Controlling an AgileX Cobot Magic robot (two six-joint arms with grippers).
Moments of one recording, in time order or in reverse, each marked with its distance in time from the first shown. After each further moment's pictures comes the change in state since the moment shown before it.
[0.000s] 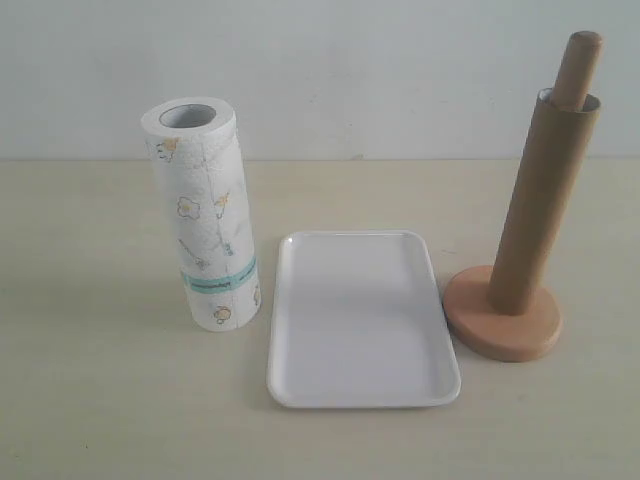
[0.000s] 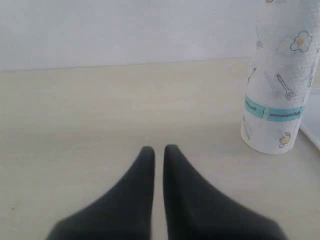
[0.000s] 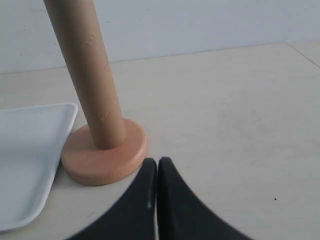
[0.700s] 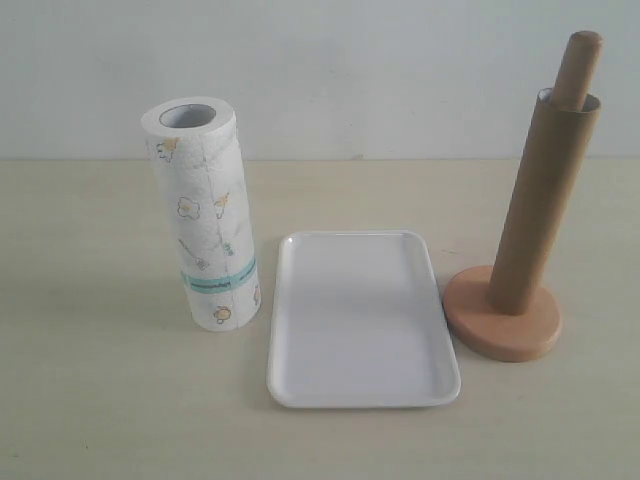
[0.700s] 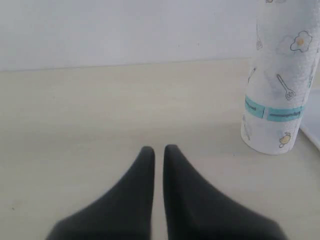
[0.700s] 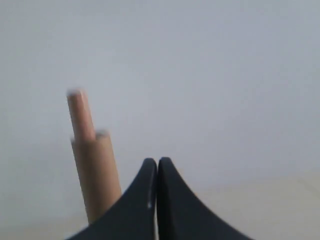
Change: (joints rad) left arm 0.000 0.000 0.000 0.000 0.000 0.000; right arm 0.000 0.000 0.000 0.004 -0.515 0.067
